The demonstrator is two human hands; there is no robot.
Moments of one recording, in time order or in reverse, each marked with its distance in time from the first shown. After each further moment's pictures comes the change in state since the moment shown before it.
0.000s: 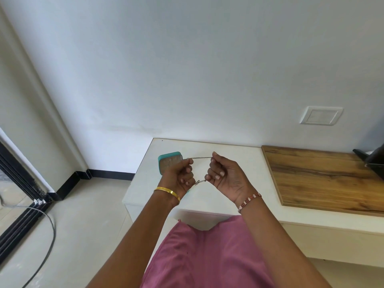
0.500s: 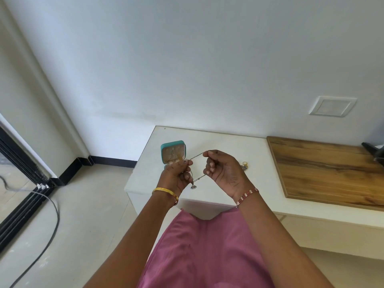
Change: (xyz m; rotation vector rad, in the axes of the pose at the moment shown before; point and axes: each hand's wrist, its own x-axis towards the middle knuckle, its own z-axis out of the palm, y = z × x) left_hand 0.010 -0.018 -0.033 0.116 0.103 0.090; right_hand 0.013 0.021 -0.002 -0.083 -0.012 -0.055
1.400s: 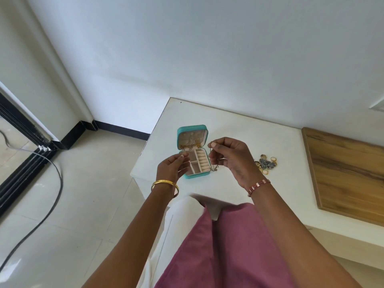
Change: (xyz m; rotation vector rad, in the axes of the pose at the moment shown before) left_hand 0.089 -0.012 -0.077 0.167 0.373 -0.060; right_hand 0.096 0.036 0.005 -0.568 0.089 0.052
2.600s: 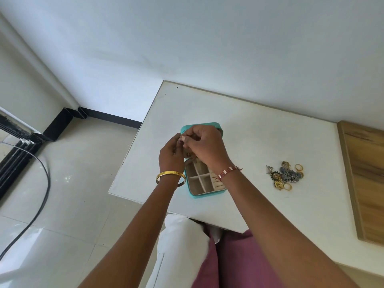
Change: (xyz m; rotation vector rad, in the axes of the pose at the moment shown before) left_hand 0.126 -0.023 0.042 0.430 0.127 0.279; right_hand 0.137 0.044 0.033 -0.531 0.008 -0.118
